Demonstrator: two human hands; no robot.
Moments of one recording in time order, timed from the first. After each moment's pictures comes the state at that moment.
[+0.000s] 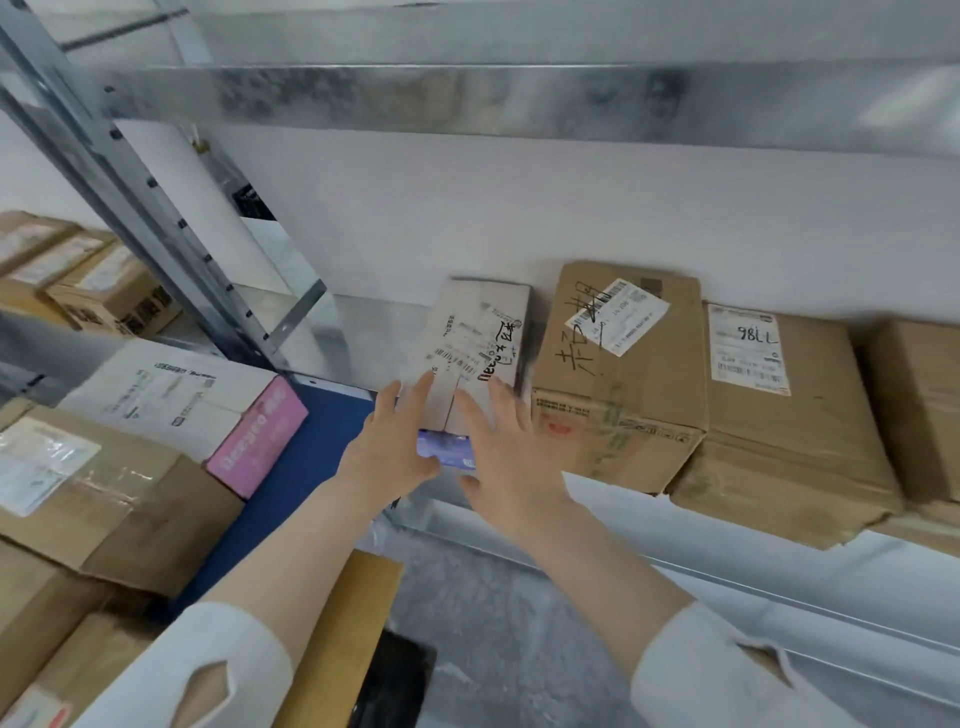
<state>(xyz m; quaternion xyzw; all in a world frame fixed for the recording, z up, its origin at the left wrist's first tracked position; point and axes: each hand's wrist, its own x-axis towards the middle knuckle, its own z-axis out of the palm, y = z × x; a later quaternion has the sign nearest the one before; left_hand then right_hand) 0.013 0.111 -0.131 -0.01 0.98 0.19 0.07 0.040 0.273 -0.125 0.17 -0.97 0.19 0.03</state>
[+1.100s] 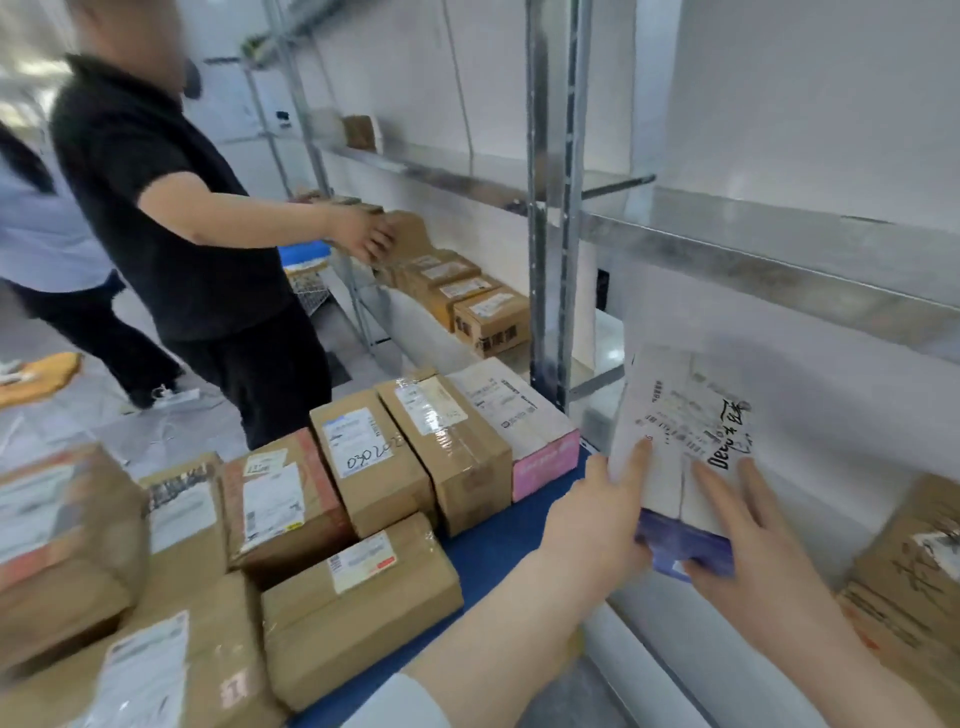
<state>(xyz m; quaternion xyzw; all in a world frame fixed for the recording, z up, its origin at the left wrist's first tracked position) 0.117 0.099 -0.019 -0.13 0.97 0.21 -0.05 0.048 0.252 -0.048 0.30 -0.90 0.32 0.01</state>
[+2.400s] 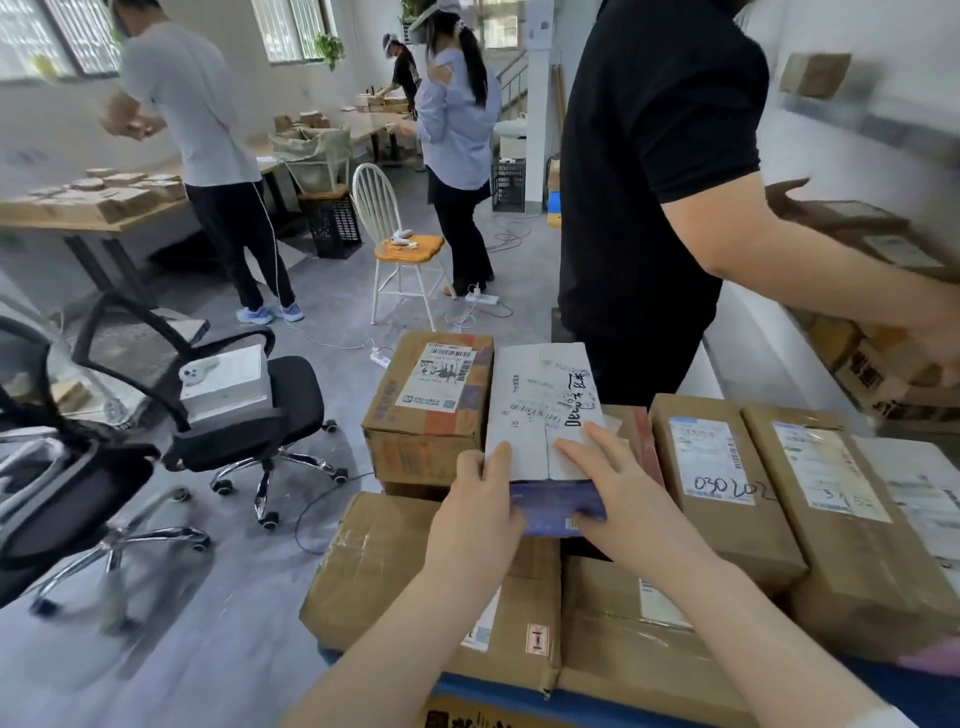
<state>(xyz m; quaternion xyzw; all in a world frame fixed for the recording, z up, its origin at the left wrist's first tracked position) 0.419 -0.129 -0.035 -0.60 0.76 0.16 -0.16 0.236 -0.125 -0.054 0.74 -0.62 0.24 -0.15</state>
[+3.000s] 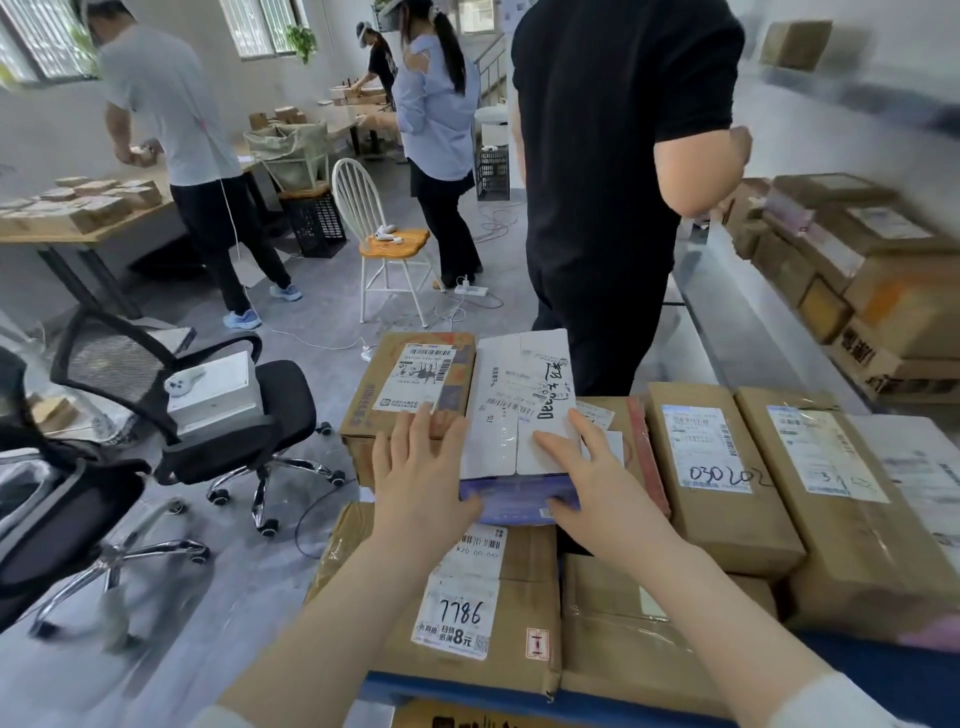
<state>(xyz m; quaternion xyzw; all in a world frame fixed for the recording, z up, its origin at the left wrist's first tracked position) 0.454 -0.173 -0.042 -0.62 0.78 -0.03 -0.08 0.248 -0.143 -0.069 0.73 -0.62 0.24 -0.16</state>
